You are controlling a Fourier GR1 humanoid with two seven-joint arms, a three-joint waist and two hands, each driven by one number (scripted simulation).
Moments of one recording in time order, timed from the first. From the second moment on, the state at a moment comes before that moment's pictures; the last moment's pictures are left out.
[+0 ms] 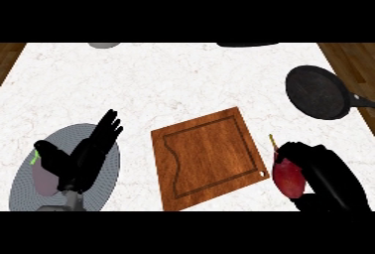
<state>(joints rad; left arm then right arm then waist) 0.00 0.15 -0.11 -1.59 0.27 0.00 0.20 0.03 -0.66 0.44 -1.78 0.80 -0.20 0.03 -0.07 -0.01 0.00</state>
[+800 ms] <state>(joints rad) -0.04 0.13 -0.14 -1.59 0.25 -0.03 0.23 0.12 -0.67 0.01 -1.60 0.18 -0.13 -0.36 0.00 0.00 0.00</state>
